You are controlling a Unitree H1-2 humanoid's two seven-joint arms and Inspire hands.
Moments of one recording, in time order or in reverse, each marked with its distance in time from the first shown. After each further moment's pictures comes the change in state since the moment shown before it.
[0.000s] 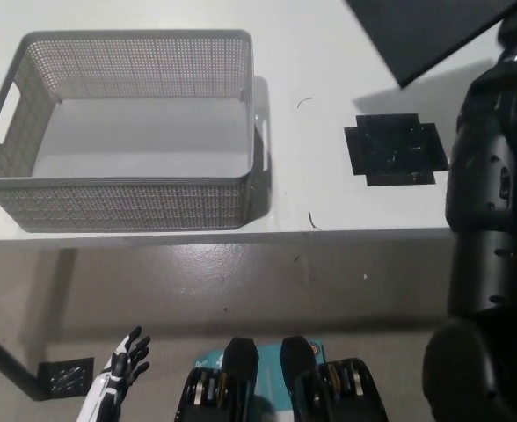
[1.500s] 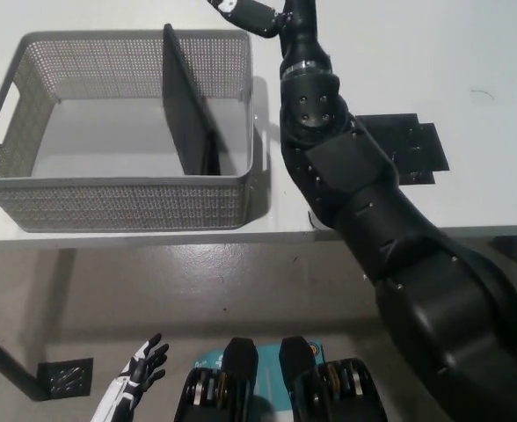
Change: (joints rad) left_arm -0.003 0.028 -0.057 -0.021 0.013 0.033 -0.039; right_arm -0.234 0.058 0.539 0.806 -0.310 -0.239 -0.018
